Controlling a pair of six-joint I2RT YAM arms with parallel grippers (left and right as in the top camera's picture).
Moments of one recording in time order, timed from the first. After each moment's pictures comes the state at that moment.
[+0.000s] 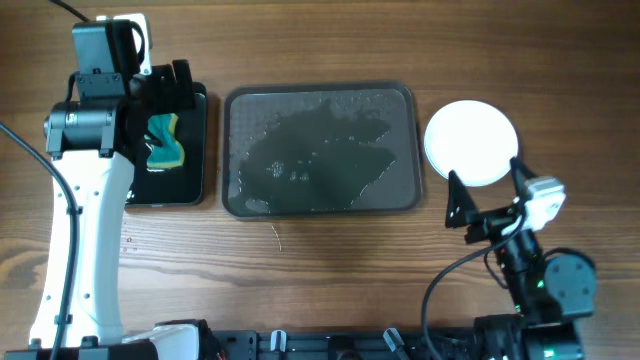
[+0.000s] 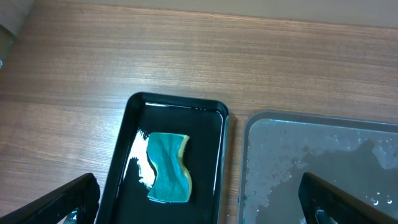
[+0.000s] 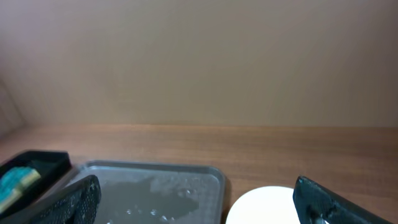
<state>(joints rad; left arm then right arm) 0.02 1.45 1.49 -0.85 -0.15 -0.05 0.08 0.24 0.32 -0.09 -0.16 0.11</state>
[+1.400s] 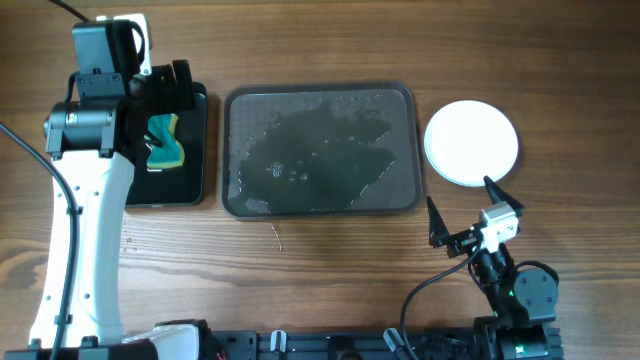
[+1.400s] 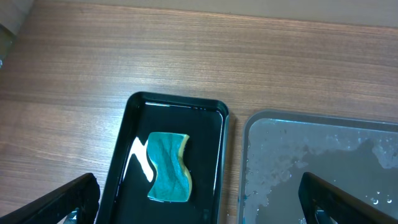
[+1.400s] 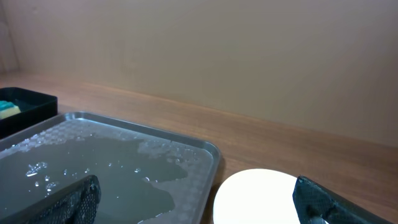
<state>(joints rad) 0.02 1.45 1.49 -0.85 -0.15 -0.05 0.08 0.02 0.01 0.02 -0.24 -0.09</state>
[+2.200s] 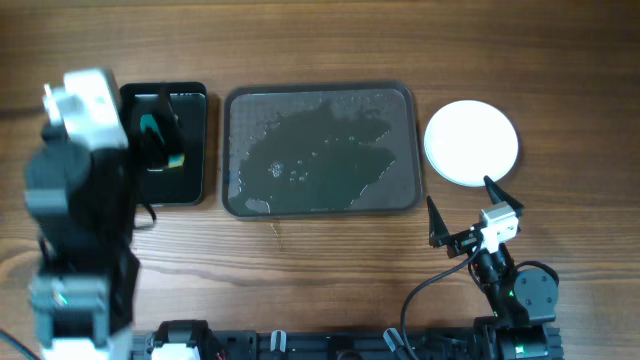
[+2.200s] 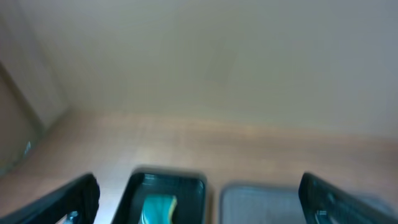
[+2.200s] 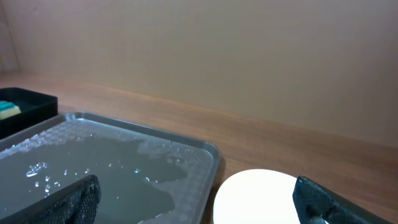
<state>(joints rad) -0.01 0.81 1.05 -0.44 -0.10 -0.05 0.08 0.02 0.01 0.02 -0.24 -0.09</state>
